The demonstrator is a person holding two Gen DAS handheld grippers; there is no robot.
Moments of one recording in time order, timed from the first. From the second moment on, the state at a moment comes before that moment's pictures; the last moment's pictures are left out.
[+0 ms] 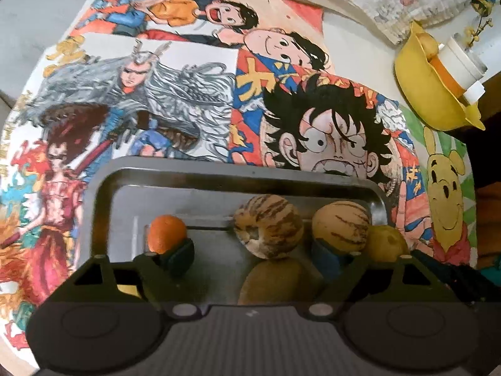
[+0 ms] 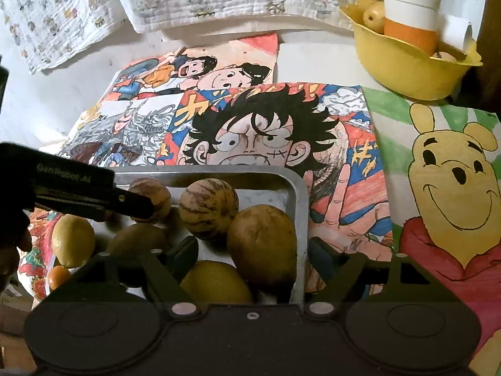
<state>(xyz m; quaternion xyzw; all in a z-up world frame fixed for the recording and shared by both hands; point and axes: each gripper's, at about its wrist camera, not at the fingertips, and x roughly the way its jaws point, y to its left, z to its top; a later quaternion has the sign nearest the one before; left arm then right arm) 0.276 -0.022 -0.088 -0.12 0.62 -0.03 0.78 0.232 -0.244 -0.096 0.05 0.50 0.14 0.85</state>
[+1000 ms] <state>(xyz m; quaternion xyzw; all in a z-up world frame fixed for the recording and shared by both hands) 0.207 0.000 -0.039 -0.08 0.52 0.05 0.85 0.208 -0.245 -0.055 0.04 0.44 0.16 0.88</state>
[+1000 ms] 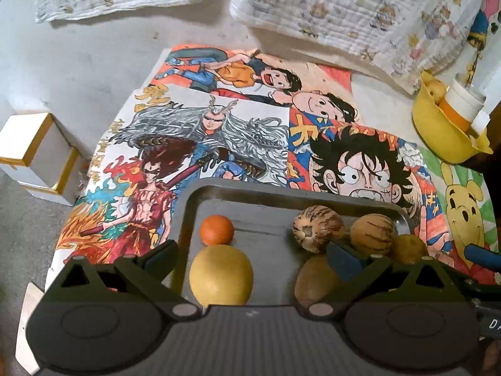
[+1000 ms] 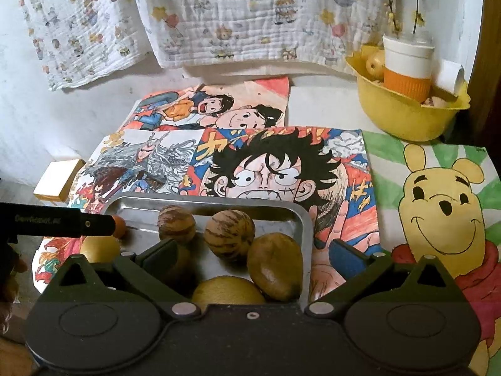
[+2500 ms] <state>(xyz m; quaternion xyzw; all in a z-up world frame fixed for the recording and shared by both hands) 0.077 0.016 -0.023 -0.05 0.47 0.05 0.88 0.084 -0.221 -0.038 0.02 0.37 0.18 0.91</state>
